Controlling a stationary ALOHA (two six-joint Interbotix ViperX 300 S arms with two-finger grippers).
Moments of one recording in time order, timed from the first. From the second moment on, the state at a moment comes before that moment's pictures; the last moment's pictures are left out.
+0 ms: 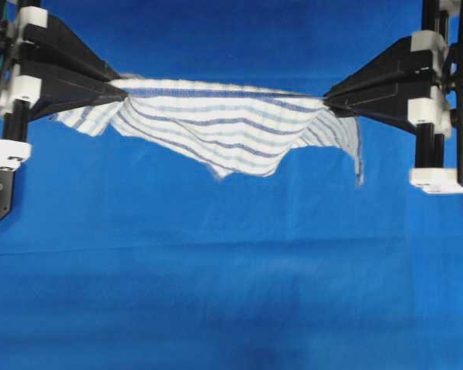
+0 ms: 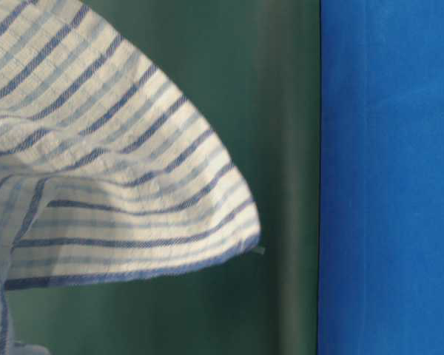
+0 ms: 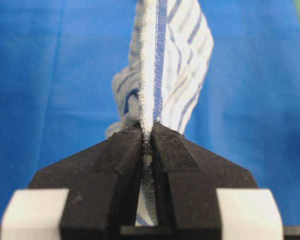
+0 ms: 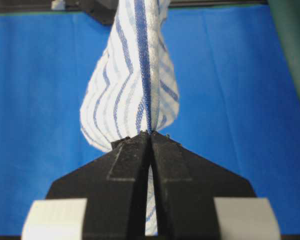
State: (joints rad) left arm 0.03 -0.57 0.23 -0.02 0.75 0.00; right arm 0.13 -0.43 0.11 -0.30 0.91 0.28
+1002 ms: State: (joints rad) left arm -0.02 -0.56 0.58 -0.02 0.50 -0.02; right arm 0.14 -0.37 0.37 -0.33 0.80 0.43
